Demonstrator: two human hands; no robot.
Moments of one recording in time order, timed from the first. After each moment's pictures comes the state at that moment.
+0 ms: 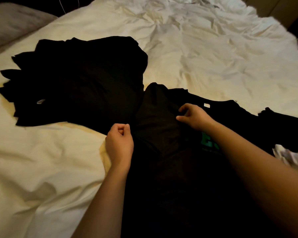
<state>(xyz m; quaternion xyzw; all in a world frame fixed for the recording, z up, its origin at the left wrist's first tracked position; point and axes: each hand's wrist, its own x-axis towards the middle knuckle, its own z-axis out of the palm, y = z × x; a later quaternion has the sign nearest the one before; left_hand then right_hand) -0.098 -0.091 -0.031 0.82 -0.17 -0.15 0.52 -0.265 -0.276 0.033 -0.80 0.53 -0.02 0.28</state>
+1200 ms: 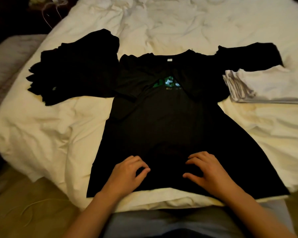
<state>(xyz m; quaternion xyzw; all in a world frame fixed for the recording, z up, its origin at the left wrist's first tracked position) -0.248 0.182 -0.018 0.65 -0.72 -0.13 0.21 -0.541 0.086 -0.028 -0.89 0.39 -0.13 0.19</state>
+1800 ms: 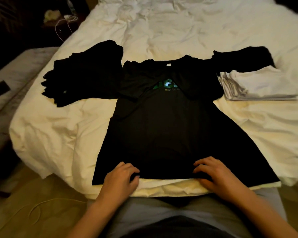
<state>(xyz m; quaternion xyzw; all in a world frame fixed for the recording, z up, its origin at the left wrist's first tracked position) -0.261 0.237 0.001 0.72 -0.67 -0.05 0.15 -0.582 0.118 -0.008 -0.90 0.36 -0.10 0.22</state>
